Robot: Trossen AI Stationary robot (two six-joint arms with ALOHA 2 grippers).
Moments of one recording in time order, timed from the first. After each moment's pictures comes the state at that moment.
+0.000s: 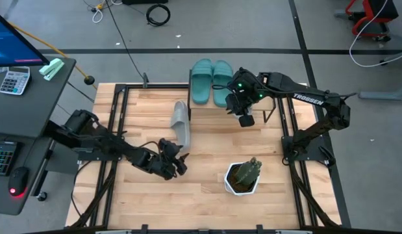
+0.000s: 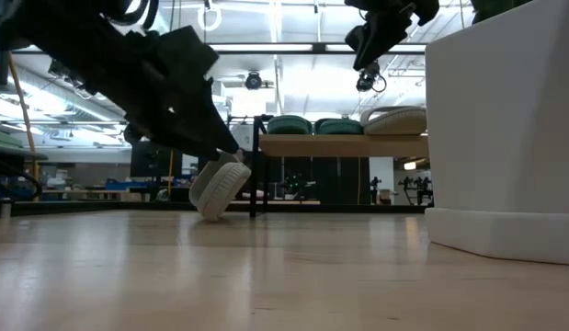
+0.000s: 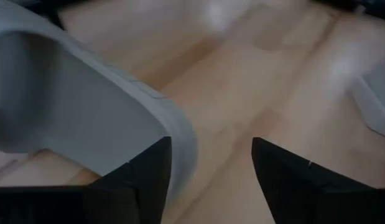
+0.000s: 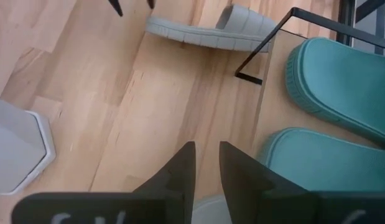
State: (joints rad) left arm -0.43 1.62 0.73 0.07 -0.87 -0.84; right arm -0.35 1.48 1.52 -1.04 -0.22 -0.55
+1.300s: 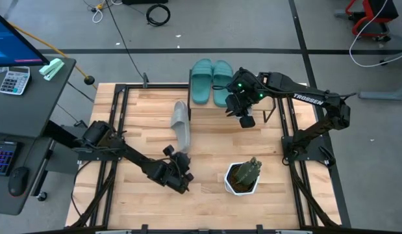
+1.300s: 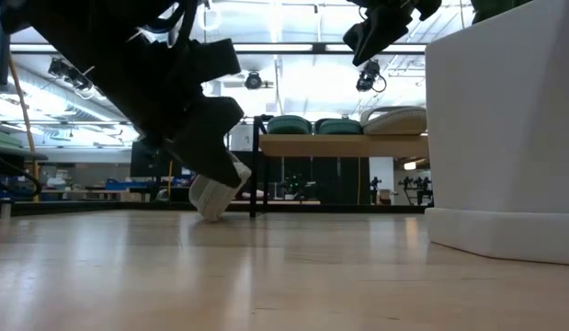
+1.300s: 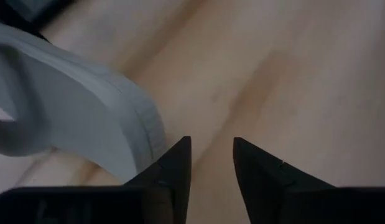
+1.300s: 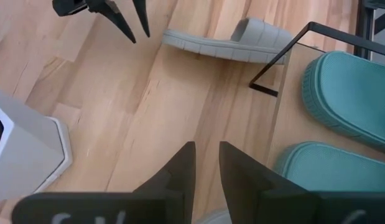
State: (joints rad) left arm -0.49 1.89 1.05 -0.36 -0.89 -0.85; right arm -0.35 1.48 1.51 -1.03 -0.29 -0.55
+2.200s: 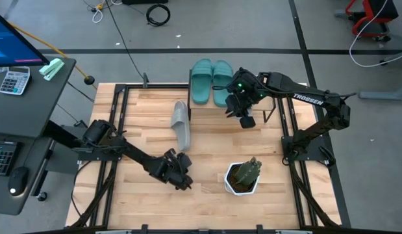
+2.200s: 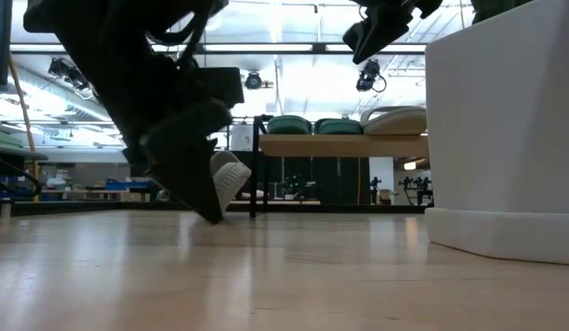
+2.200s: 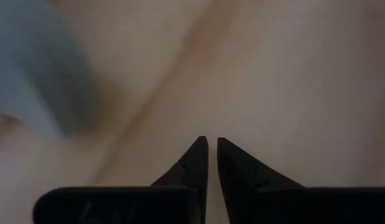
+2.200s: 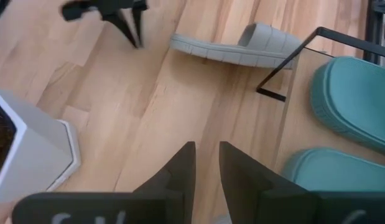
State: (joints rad) left arm -0.45 1.89 1.05 -0.36 -0.58 -0.88; right arm -0.35 1.48 1.51 -1.03 -0.32 -0.55
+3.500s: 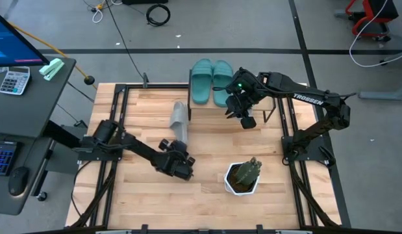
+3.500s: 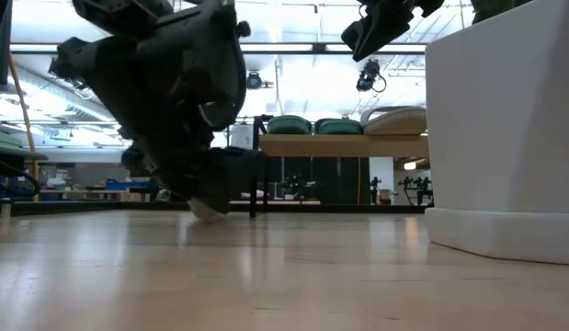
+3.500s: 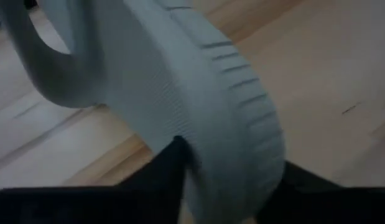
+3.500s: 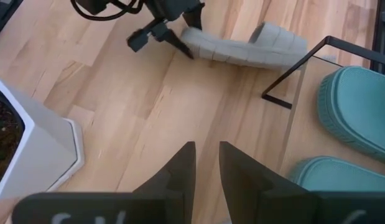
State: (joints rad) left arm -0.34 1.98 1.05 -0.50 -0.91 -1.21; right arm -0.35 1.48 1.51 -1.03 -0.35 -0.58
